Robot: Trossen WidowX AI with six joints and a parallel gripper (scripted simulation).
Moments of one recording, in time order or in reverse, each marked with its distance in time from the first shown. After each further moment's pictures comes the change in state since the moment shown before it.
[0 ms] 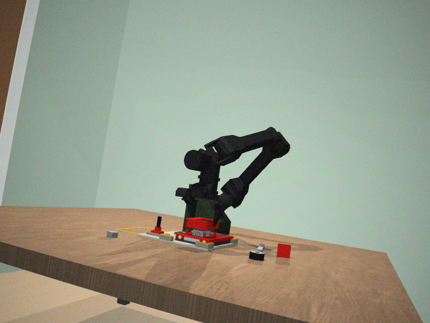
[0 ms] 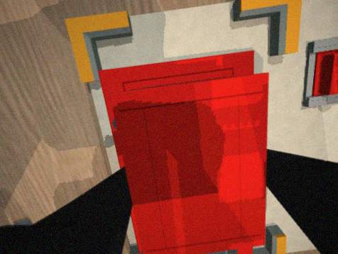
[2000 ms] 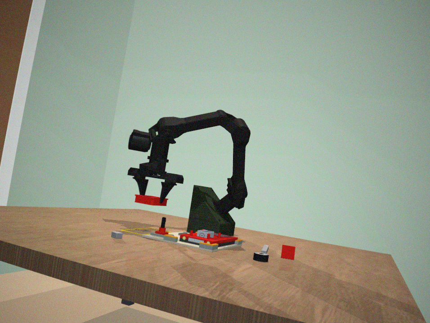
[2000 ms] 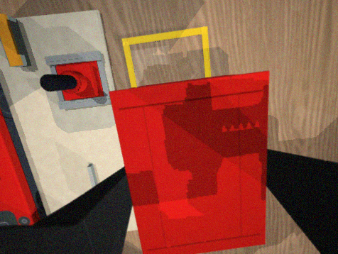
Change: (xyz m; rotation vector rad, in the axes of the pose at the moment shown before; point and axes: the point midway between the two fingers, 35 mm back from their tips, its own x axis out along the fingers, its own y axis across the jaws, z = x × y) arm -0.045 -0.223 -0.021 -0.020 -0.014 -0.025
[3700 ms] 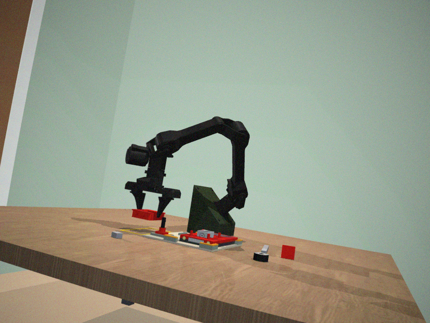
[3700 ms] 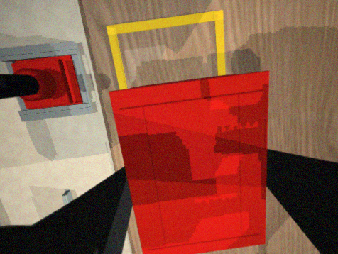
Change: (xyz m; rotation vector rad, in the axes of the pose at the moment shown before) arm 0.048 0.000 0.002 -0.007 0.002 -0.005
